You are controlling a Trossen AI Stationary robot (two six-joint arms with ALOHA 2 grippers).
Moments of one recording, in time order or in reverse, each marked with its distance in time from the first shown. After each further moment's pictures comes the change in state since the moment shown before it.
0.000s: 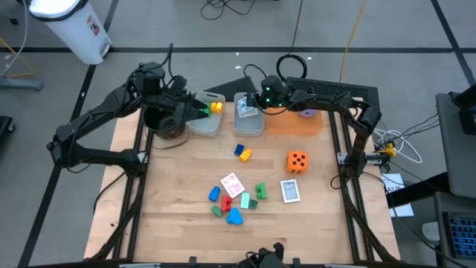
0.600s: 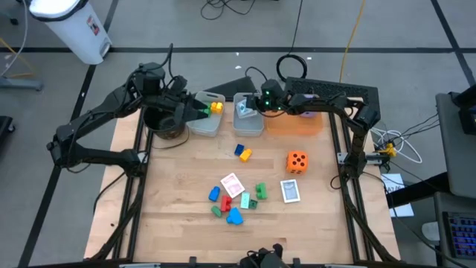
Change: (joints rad) left arm -0.007 0.000 0.000 0.000 -0.001 0.000; right arm -0.001 0.046 -0.062 0.122 -0.019 0.077
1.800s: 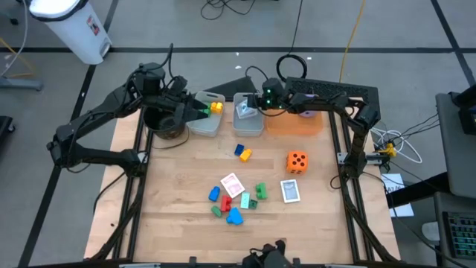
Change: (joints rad) left arm 0.000 0.000 0.000 0.000 0.000 -0.003; right arm -0.022 -0.007 0.000 0.000 0.012 -0.077
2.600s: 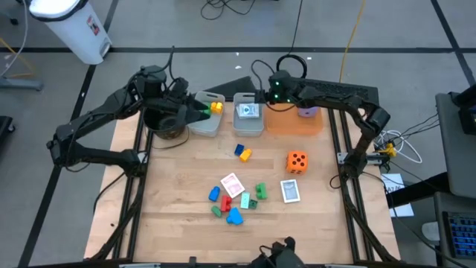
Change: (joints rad) left arm -0.049 0.000 0.000 0.000 -0.093 -0.005; right arm -0.050 -0.127 0.000 -0.128 -0.027 -0.133
